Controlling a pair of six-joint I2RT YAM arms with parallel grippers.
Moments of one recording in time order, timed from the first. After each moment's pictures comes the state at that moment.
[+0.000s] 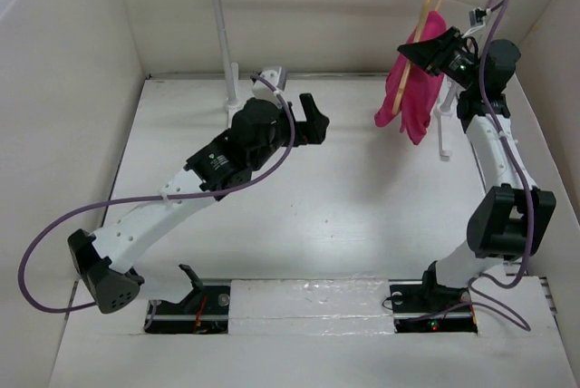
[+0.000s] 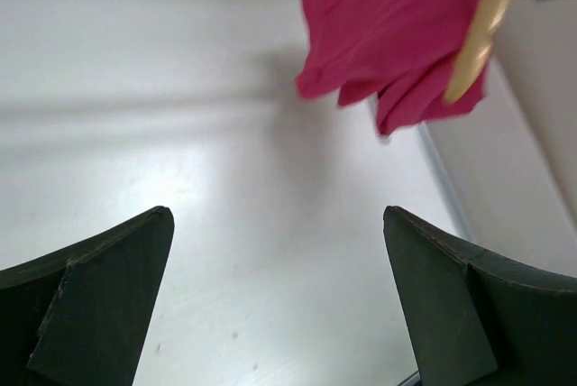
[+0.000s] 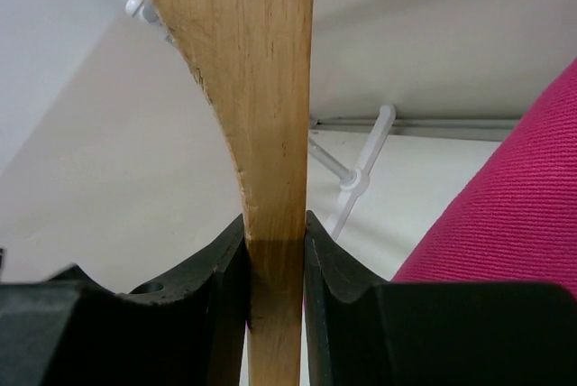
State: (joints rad) left arm -0.87 1.28 1.40 -0.32 -0.31 -0.57; right arm -0.12 1.56 1.44 0.33 -0.84 0.91
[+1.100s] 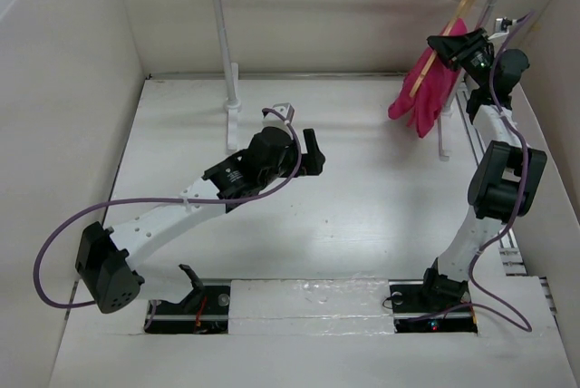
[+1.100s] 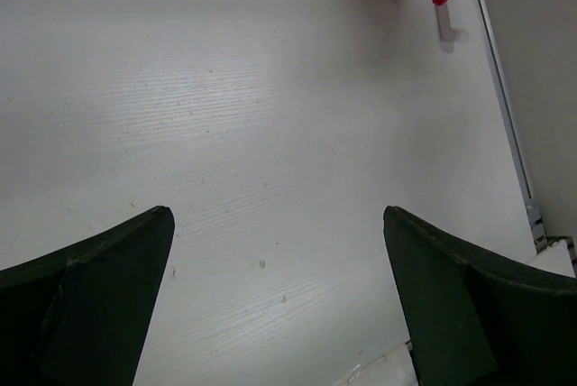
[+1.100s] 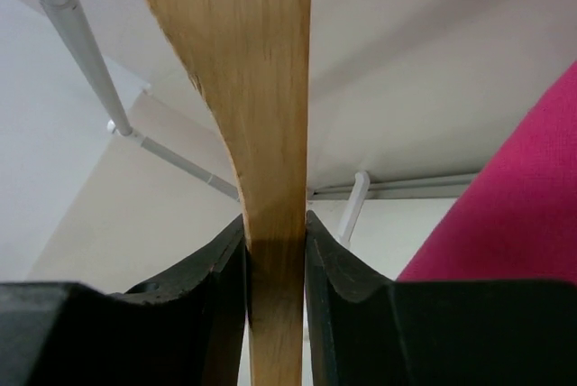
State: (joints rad) left arm -0.87 1.28 1.10 -0.32 -0.24 -0.67; right arm -0.30 1.94 1.56 0.75 -0.82 1.24
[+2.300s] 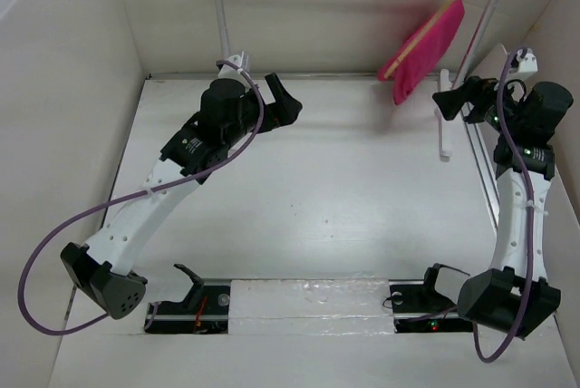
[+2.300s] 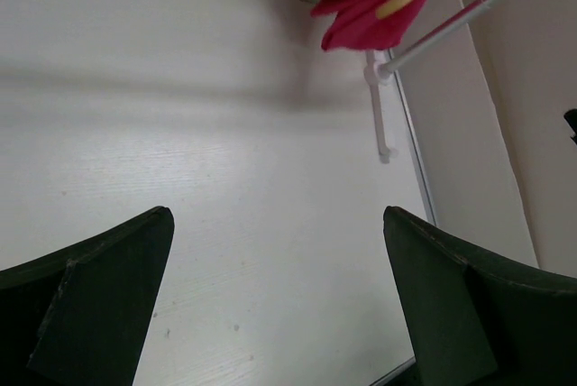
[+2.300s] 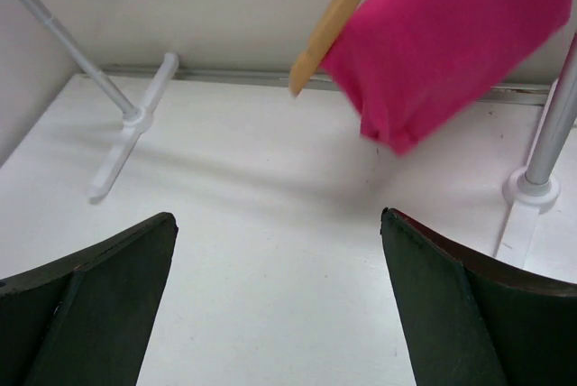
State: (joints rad) left arm -0.62 1.26 1.41 -0.44 -0.08 -0.68; right arm -0.36 1.15 1.23 -0.20 -0.74 0.19
